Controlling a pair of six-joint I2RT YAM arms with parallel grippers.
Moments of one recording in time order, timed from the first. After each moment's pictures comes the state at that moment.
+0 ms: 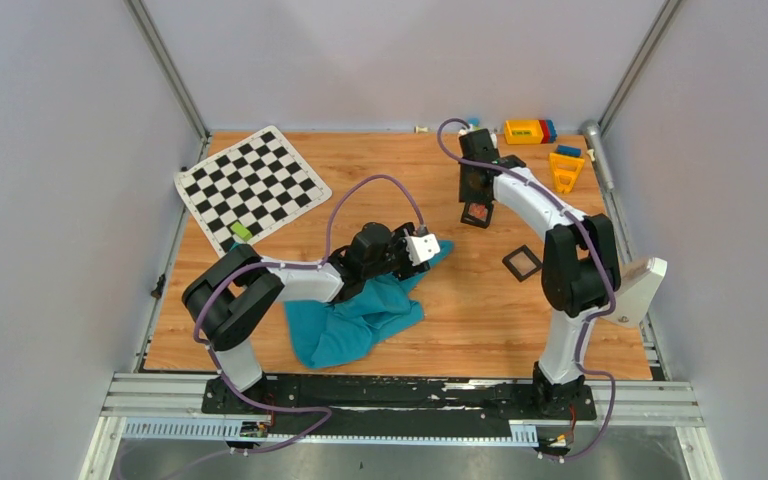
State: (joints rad) left arm -0.84 1.74 0.81 0.56 0.15 0.48; right arm 0.36 1.91 1.55 -0.59 0.27 0.29
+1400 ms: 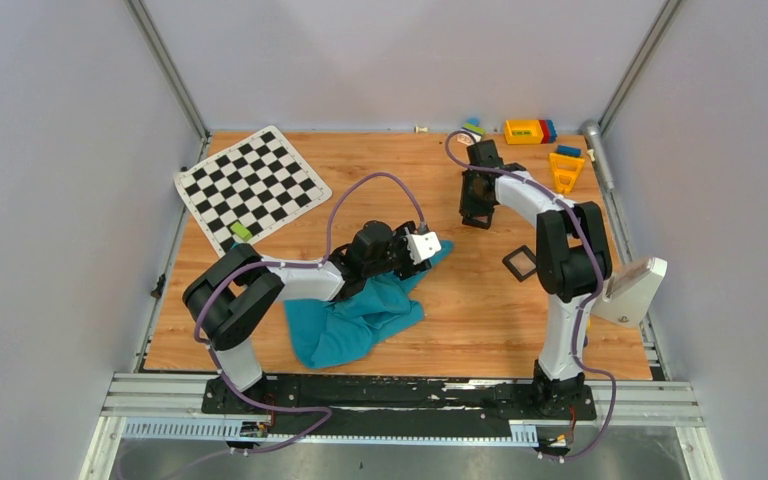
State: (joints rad) left arm -0.84 1.74 0.83 0.54 0.17 0.46; right arm 0.26 2.03 1.51 -0.51 0.06 0.36
